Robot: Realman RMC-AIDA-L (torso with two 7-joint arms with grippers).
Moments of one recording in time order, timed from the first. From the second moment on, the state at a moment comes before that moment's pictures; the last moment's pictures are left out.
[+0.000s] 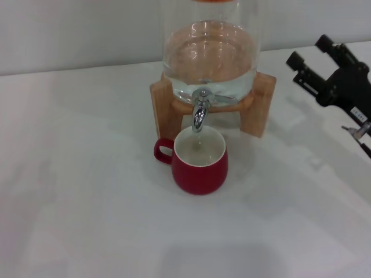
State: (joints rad) left arm -0.06 -2.10 -1.68 -0.43 0.11 -1.28 2.80; right arm 0.38 2.01 -1.56 -0.18 -0.22 -1.52 0.60
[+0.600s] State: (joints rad) left arm -0.06 -2.10 -1.68 -0.30 0.08 -1.35 2.80; right arm 0.37 2.01 -1.62 -0.17 -0.32 -1.61 0.61
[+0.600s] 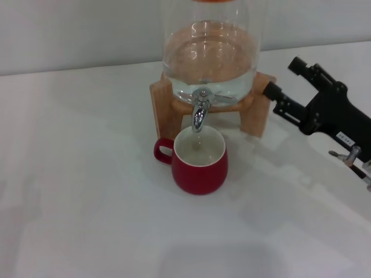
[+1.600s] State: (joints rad) left arm -0.09 -2.10 -1.67 -0.25 0.09 -1.35 2.80; right arm 0.40 2.01 -1.70 -0.18 -0.40 -1.55 0.62
